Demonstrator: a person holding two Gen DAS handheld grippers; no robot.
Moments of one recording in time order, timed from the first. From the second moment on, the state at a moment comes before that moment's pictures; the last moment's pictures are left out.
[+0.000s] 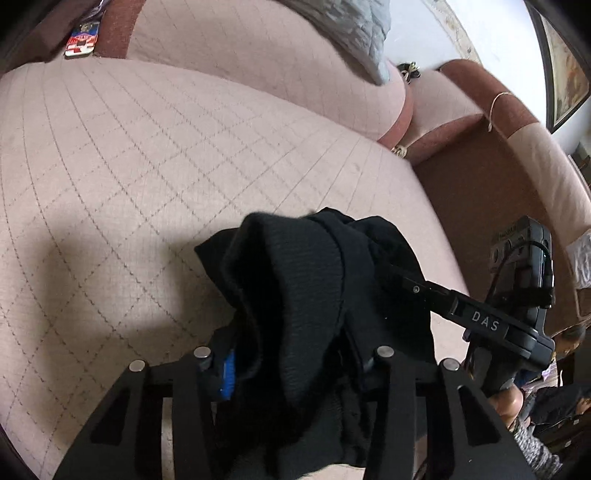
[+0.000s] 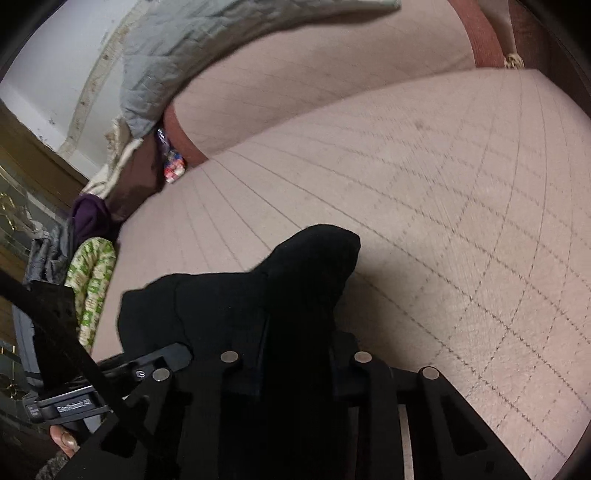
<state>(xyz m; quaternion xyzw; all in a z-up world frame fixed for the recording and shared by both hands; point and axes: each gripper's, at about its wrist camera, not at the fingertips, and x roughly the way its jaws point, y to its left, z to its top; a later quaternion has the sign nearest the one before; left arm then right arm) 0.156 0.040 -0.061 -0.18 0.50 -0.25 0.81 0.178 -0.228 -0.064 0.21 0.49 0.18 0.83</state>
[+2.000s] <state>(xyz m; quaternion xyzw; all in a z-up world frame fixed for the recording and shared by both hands) 0.078 0.059 -0.018 -0.14 0.43 -0.13 0.88 0.063 -0.254 0.017 0.17 0.38 0.07 0.91</state>
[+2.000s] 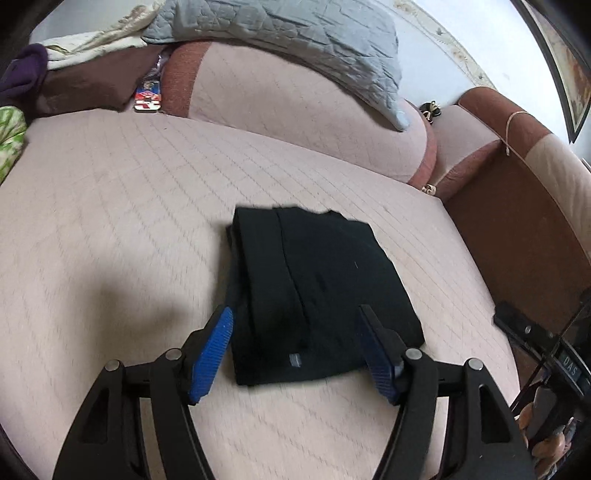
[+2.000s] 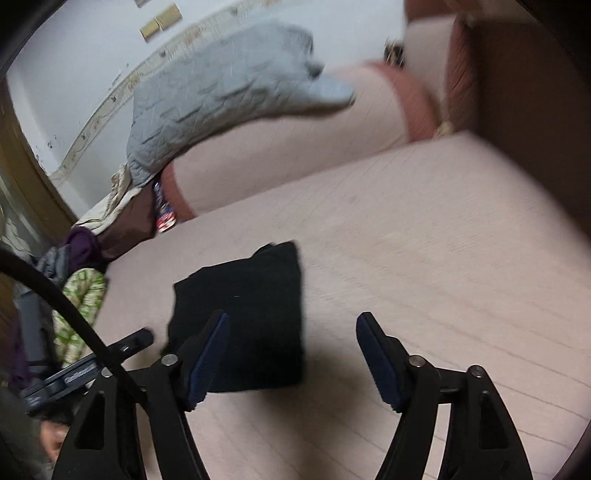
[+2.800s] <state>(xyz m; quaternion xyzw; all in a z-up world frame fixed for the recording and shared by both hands) 0.018 0.055 -0.071 -0.06 0.46 -0.02 0.88 0.035 -0.238 -0.065 0.11 0.45 0.06 0.89</state>
